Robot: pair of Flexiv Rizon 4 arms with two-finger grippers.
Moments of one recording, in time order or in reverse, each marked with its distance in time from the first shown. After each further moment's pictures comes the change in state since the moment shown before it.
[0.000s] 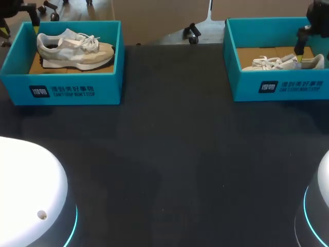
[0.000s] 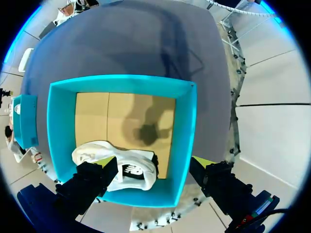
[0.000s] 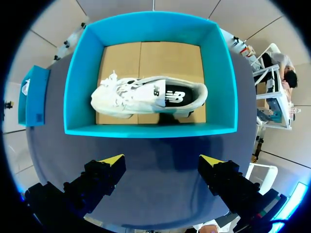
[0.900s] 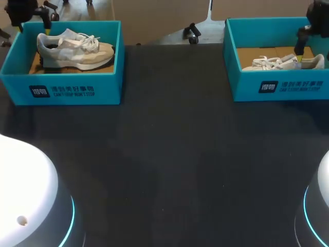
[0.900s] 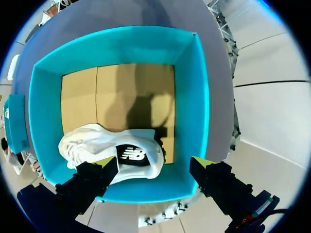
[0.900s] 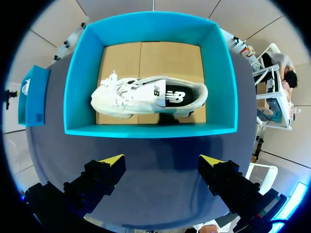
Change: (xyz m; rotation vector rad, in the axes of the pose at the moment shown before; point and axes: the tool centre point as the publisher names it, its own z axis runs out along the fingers) left arm -0.017 0.066 0.051 -0.076 0.056 0.105; right arm 0.000 0.000 0.000 0.000 0.000 0.000
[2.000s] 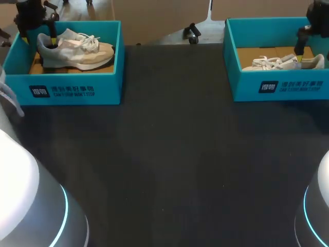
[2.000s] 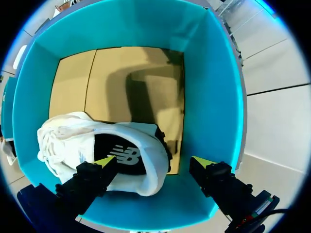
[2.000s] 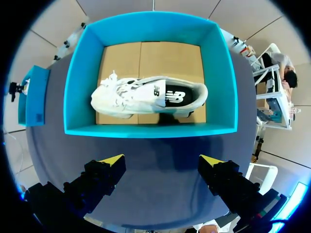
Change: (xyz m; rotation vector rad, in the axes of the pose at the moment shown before) left arm 0.001 0.023 0.074 0.122 -0.011 -0.068; right arm 0.000 0.000 0.000 0.000 0.000 0.000
